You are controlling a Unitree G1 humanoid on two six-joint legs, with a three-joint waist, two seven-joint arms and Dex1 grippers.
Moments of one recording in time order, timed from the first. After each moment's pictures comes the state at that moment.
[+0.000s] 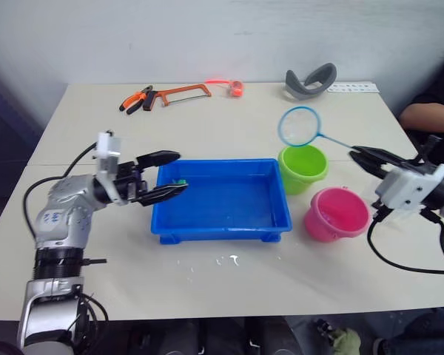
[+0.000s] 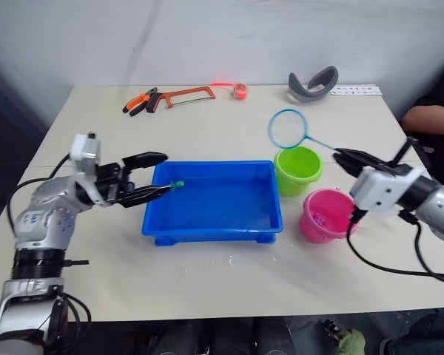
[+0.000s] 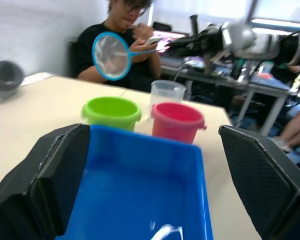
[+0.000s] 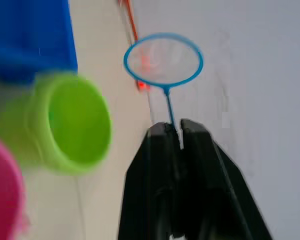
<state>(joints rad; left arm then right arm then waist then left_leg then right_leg) -0.52 0.60 0.22 0.18 -0.60 0.29 -1.25 -0.22 -1.20 0.00 -0.06 0.31 -0.43 0.51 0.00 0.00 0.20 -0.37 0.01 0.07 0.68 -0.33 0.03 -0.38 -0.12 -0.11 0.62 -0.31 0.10</state>
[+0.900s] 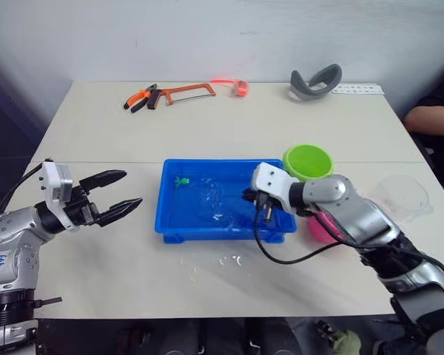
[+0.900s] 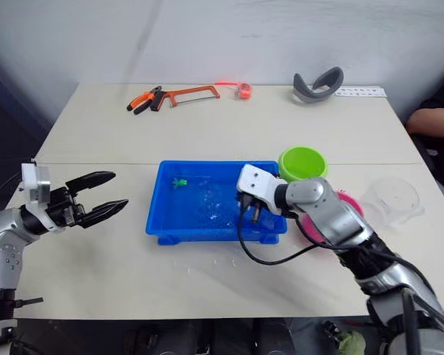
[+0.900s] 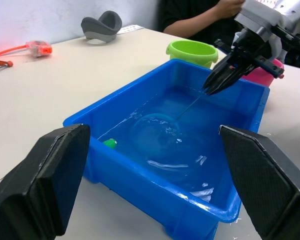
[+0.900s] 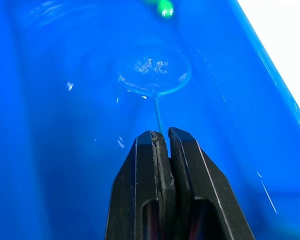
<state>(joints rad) -0.24 0.73 0.37 0.09 -0.57 0.23 -1.12 -0.73 -0.60 0.46 -0.05 0.15 0.55 0.80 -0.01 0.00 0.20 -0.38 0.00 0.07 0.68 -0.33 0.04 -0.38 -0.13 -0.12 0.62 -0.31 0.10</state>
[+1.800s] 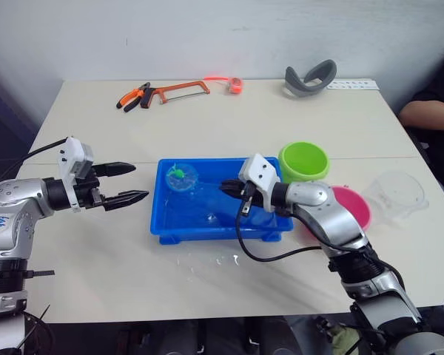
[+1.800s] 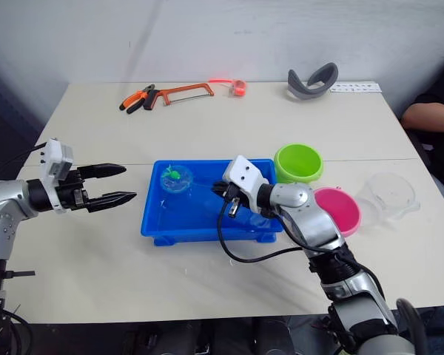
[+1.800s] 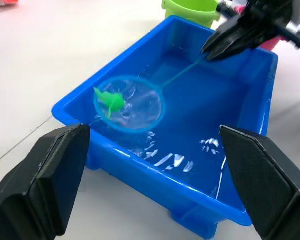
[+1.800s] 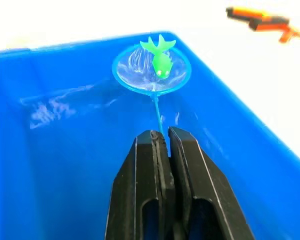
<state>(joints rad) -0.43 0.87 0.21 0.14 -0.49 0.43 -1.13 -0.62 -0.39 0.28 -0.04 0.16 0.39 0.80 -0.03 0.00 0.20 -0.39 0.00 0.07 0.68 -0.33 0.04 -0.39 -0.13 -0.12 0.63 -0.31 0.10</state>
